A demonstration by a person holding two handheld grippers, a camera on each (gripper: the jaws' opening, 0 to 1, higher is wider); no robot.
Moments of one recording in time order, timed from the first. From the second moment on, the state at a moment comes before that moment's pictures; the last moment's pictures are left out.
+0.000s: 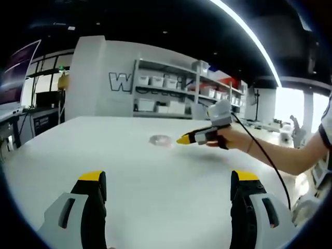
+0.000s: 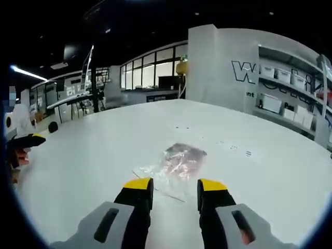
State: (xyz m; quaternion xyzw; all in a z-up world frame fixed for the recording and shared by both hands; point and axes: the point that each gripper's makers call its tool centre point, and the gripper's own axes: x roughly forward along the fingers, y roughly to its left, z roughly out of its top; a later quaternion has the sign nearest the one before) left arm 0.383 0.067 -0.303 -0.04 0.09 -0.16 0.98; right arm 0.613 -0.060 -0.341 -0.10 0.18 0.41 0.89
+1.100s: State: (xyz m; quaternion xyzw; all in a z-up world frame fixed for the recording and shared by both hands) left arm 0.383 0.067 -0.305 -0.04 0.09 -0.16 0.98; right arm 0.619 -0.052 -0.346 -0.11 0.18 0.42 0.88
